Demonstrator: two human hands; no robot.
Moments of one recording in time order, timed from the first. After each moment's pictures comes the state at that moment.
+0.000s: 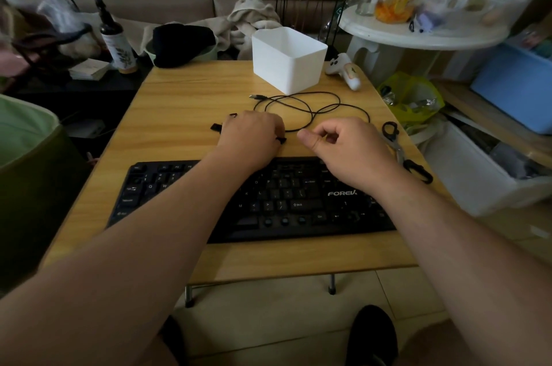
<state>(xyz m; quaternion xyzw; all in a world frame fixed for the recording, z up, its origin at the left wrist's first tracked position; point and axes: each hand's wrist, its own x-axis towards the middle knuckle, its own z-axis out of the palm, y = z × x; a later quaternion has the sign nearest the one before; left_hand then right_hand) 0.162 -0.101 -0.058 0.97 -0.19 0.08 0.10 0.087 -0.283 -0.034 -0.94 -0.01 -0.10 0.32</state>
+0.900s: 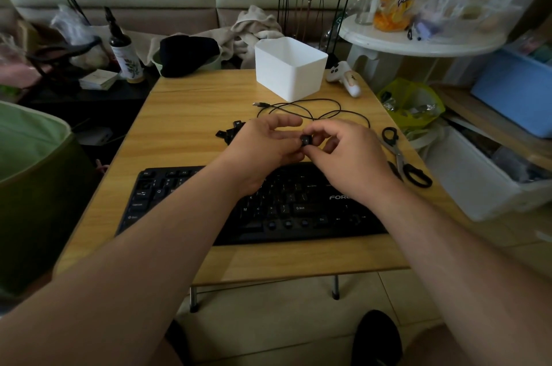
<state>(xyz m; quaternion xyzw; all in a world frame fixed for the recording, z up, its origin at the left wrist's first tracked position) 0.121 -0.106 -0.040 0.63 -0.07 -0.17 0.75 0.083 -0.276 -0.043 -0.91 -0.08 -0.19 0.37</state>
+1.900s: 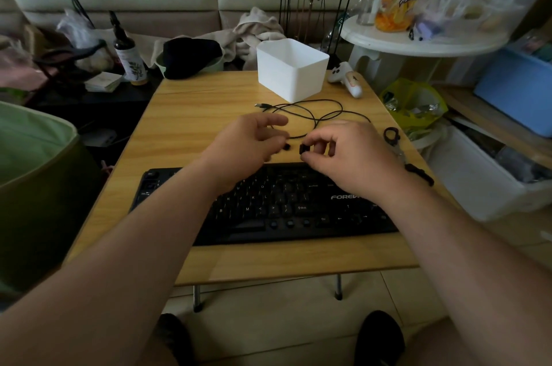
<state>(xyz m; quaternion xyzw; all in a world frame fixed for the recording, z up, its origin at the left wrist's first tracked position) 0.121 -0.074 -0.034 0.81 -0.13 -0.09 0.56 0.076 -0.280 -0.023 -0.95 -0.12 -0.13 0.27</state>
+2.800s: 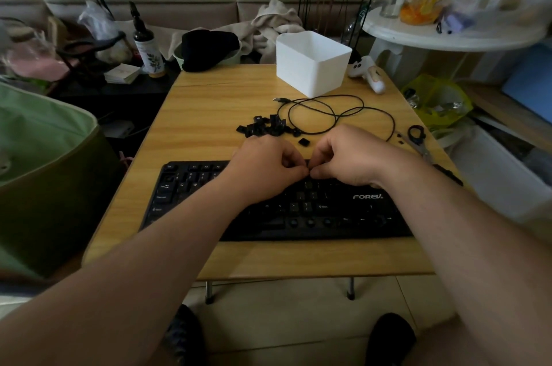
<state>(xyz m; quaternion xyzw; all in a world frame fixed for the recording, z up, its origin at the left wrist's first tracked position) 0.107 -0.069 -0.048 0.95 -0.17 -0.02 0.27 0.103 -0.253 -0.019 -0.95 -0.04 0.14 0.27</state>
